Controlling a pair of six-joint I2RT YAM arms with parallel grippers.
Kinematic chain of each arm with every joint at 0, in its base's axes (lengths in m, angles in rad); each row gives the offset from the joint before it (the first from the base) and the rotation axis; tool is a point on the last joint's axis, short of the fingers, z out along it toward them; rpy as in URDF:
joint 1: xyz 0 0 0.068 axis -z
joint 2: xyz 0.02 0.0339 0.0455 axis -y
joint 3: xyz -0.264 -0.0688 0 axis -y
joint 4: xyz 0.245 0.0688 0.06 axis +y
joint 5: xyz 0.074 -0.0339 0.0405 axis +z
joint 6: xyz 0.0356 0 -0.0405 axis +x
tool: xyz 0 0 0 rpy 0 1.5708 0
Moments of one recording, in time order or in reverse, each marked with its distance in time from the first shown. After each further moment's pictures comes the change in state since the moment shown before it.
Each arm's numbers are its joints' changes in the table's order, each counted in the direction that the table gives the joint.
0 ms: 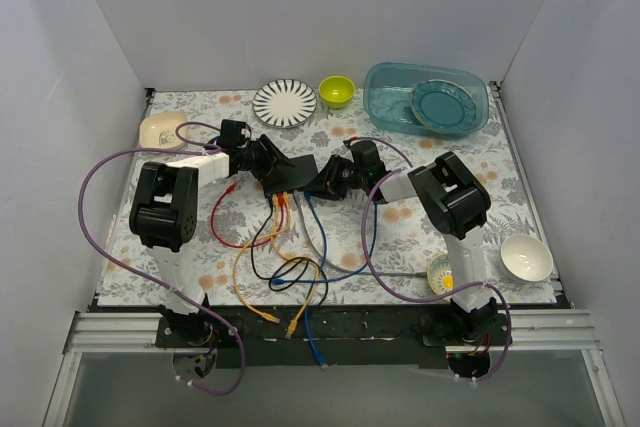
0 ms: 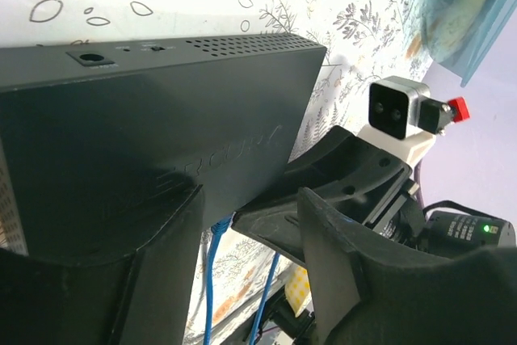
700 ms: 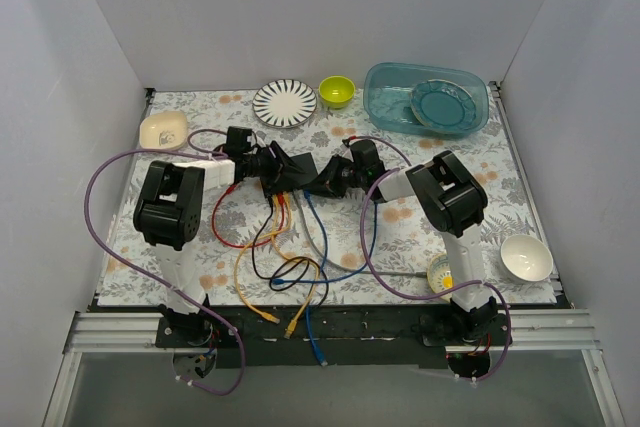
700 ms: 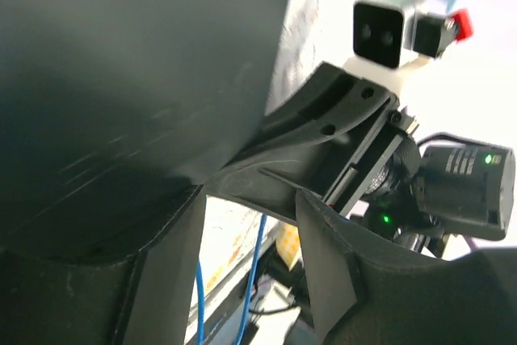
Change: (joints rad) left arm 0.028 -0.018 -0.064 -0.128 -0.165 -0.027; right arm 0.003 -0.035 0.029 -0.003 0.016 -0.006
